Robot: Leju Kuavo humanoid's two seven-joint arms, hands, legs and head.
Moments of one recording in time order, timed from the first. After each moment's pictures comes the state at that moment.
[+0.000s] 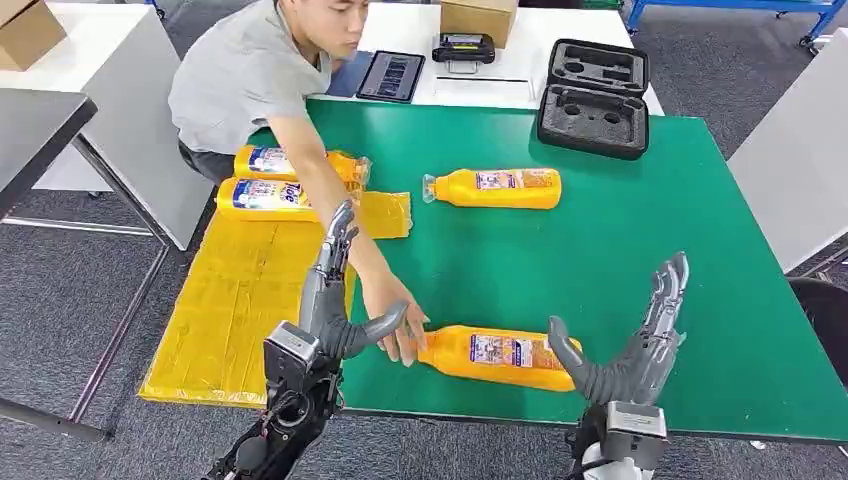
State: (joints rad) left arm -0.23 -0.10 -0.62 -1.33 -0.11 0.34 -0.70; right arm 0.09 0.04 0.24 -1.64 0.16 -0.55 -0.70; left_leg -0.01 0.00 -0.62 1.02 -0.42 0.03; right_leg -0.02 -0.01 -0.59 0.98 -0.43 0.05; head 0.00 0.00
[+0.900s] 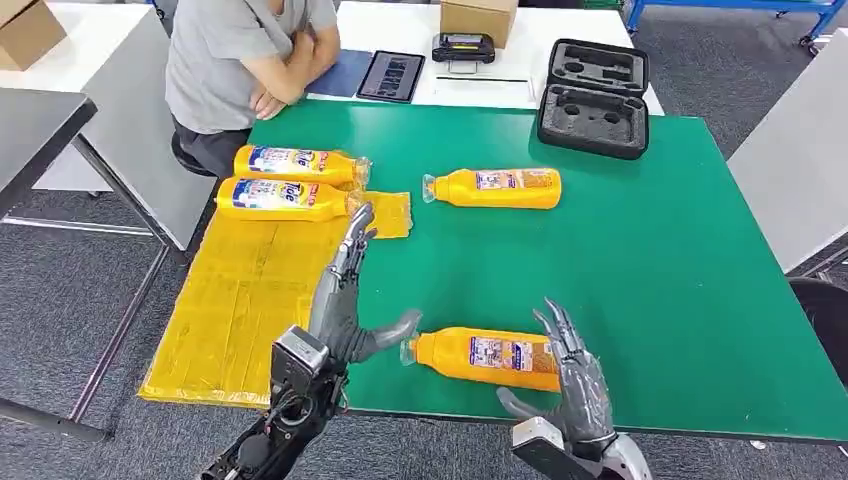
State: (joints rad) left arm -0.25 -0.10 -0.65 -1.32 -0.13 0.26 -0.70; right arm 0.17 -0.07 0.23 -1.48 0.59 -0.28 -0.52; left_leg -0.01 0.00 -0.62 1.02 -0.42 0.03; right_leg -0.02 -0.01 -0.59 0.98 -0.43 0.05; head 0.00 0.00
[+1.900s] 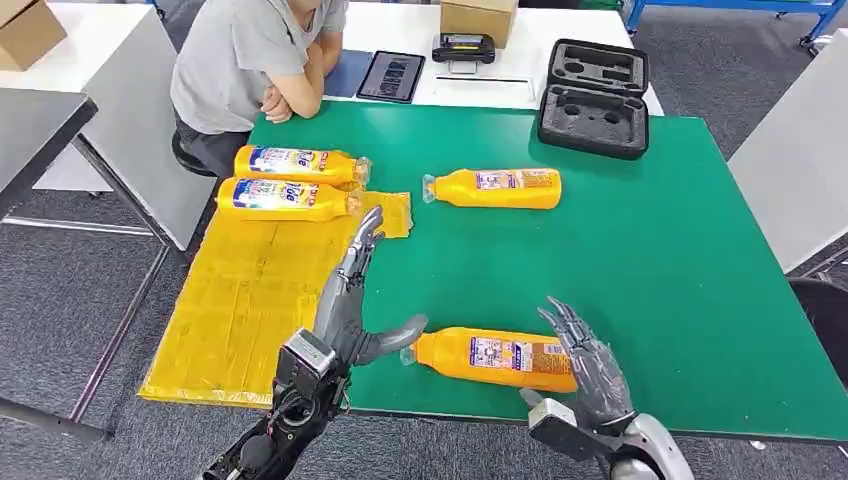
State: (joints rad) left arm -0.26 -0.10 -0.66 -1.31 -0.14 0.25 -0.70; right arm 0.08 -0.18 0.18 -1.40 0.67 -0.11 -0.50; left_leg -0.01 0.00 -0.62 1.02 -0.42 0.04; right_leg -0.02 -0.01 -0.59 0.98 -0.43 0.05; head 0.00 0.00
